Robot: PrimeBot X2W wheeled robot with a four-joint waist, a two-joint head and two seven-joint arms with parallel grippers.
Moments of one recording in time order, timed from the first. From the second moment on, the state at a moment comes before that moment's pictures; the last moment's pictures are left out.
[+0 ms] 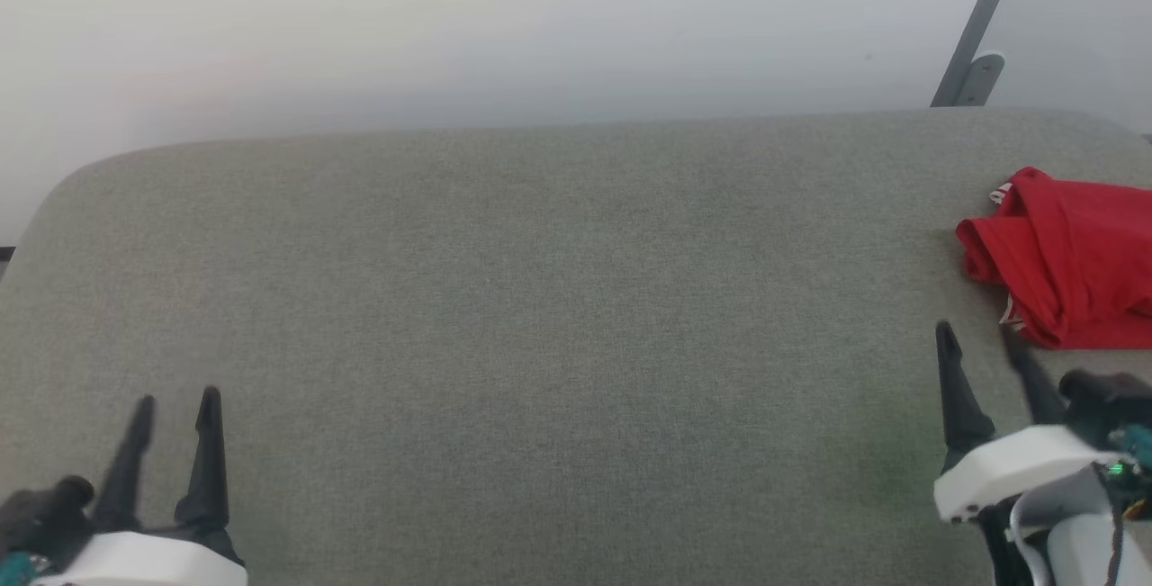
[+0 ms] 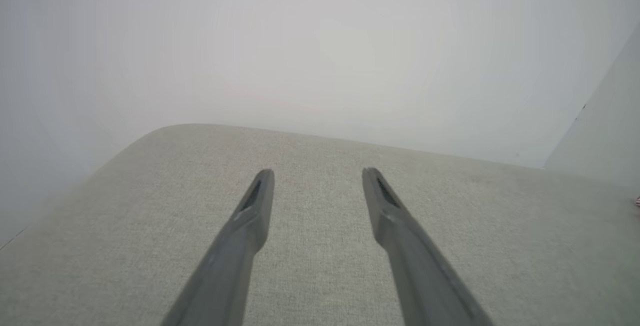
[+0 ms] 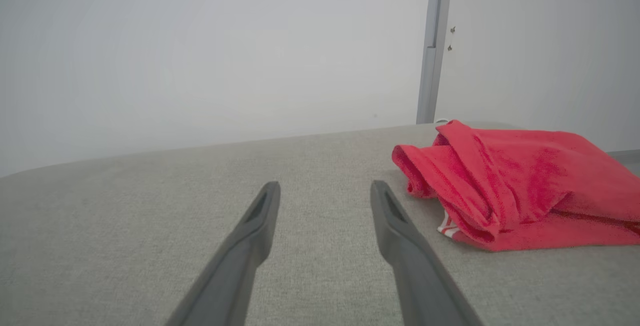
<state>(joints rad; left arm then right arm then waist) 0.03 0.28 0.13 0.19 -0.45 -0.13 -0.26 -0.16 -0.16 -0.08 0.37 0.28 0.13 -0.23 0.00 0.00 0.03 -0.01</state>
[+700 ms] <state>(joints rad) 0.03 0.20 0.12 0.23 -0.69 -0.13 -0.18 -0.12 -0.12 -0.08 0.38 0.56 0.13 -0.15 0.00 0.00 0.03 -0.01</state>
